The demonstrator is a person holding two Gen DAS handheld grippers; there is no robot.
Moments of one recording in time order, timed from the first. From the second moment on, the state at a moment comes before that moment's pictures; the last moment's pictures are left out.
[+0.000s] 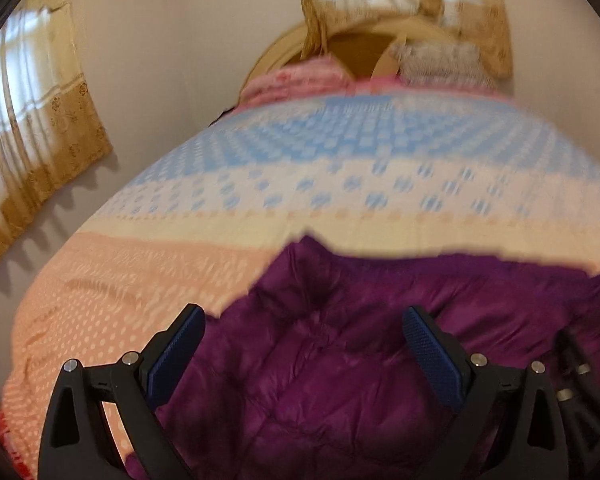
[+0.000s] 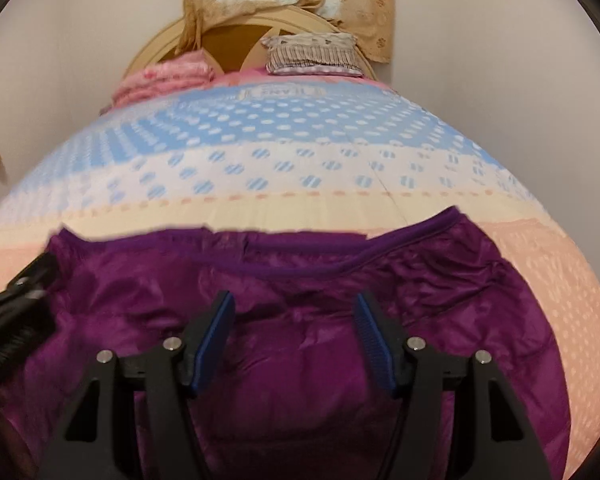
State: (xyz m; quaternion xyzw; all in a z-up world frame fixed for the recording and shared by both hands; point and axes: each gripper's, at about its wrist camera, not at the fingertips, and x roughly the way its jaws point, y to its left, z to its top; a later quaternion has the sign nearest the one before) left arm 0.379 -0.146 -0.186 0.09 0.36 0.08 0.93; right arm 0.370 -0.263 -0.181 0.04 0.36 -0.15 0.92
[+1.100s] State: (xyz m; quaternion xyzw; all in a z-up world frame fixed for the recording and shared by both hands) left arm 0.325 -0.102 -0.172 0.05 0.35 0.06 0.93; right arm 0.329 -0.234 -0.179 0.02 0.35 -0.11 0.93
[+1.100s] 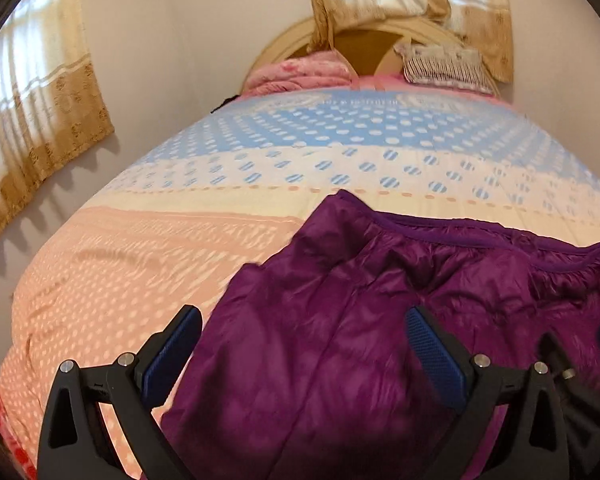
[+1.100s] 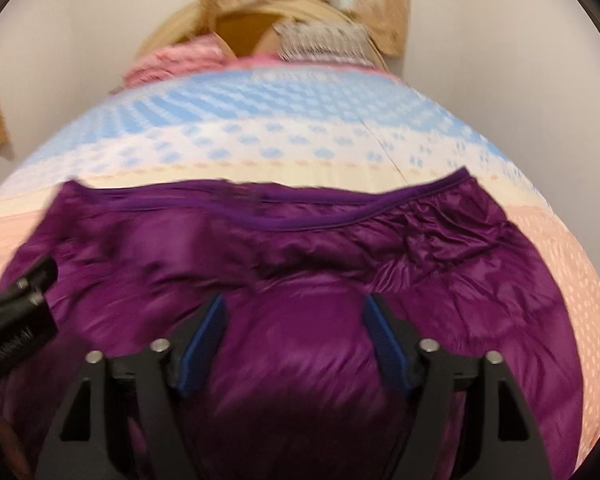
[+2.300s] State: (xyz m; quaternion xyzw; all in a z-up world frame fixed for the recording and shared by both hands) left arm 0.259 -0.026 -0.226 -0.08 0.41 0.01 0.91; right arm 0.252 -0.222 -0.225 -0.05 0.36 -0.14 0.92
